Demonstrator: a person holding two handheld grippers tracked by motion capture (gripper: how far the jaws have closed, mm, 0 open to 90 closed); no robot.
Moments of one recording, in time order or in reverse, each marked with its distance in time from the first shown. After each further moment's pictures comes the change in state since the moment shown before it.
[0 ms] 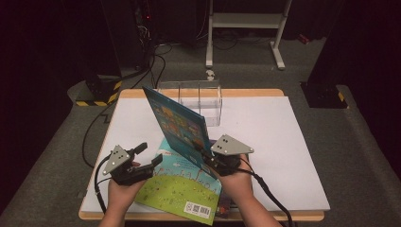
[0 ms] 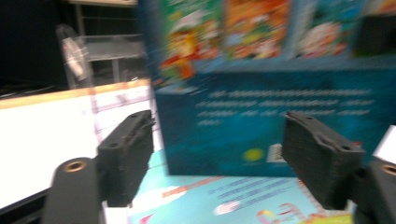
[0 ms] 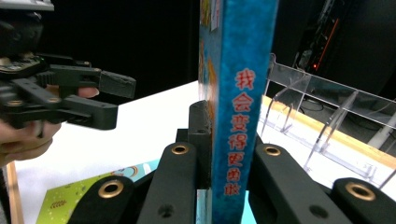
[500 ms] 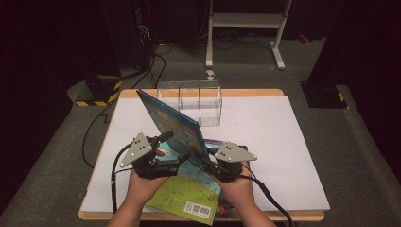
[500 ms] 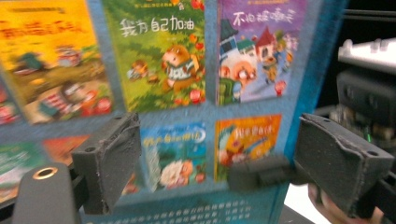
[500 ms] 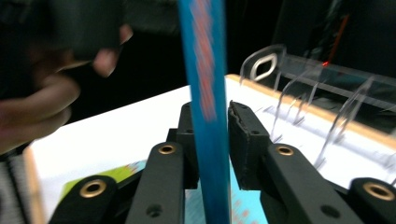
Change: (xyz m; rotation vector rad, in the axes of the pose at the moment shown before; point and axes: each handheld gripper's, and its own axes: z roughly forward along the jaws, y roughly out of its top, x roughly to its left) left arm -0.054 0.056 0.032 -0.081 -0.175 0.016; right arm 0.003 -0.025 -0.011 -0.017 0.050 0.062
